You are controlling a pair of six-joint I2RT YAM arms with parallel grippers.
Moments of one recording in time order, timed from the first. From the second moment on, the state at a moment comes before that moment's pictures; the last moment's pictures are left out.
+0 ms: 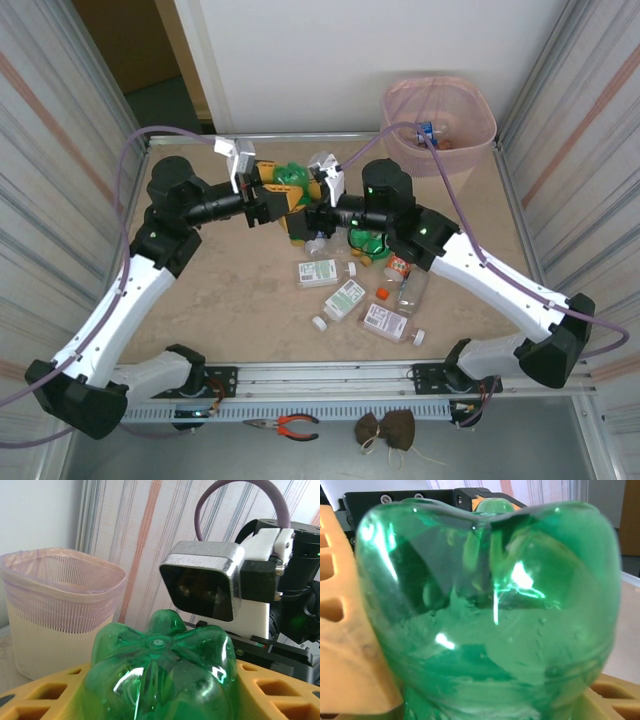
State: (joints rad) left arm -0.43 1.09 1.16 -0.02 0.81 -0.29; right arm 0.86 1.32 1.33 -0.18 -0.38 0.22
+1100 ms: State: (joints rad) left arm -0.42 1.04 1.17 -0.12 0.70 -0.24; right arm 0.17 1.38 1.60 -0.41 -0.48 0.30
